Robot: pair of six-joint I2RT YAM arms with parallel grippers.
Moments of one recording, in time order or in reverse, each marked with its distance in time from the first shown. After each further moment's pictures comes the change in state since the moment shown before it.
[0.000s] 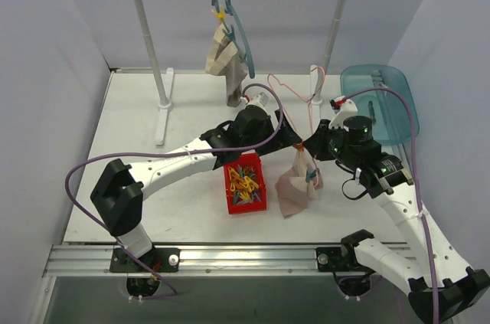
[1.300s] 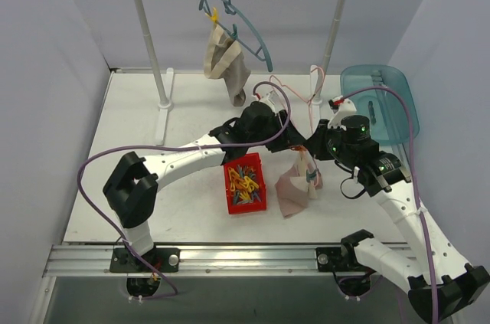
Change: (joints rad) left arm 0.014 0.098 0.060 0.104 0.138 -0.014; right arm 0.006 0.018 0.001 -0.005 0.030 -0.010
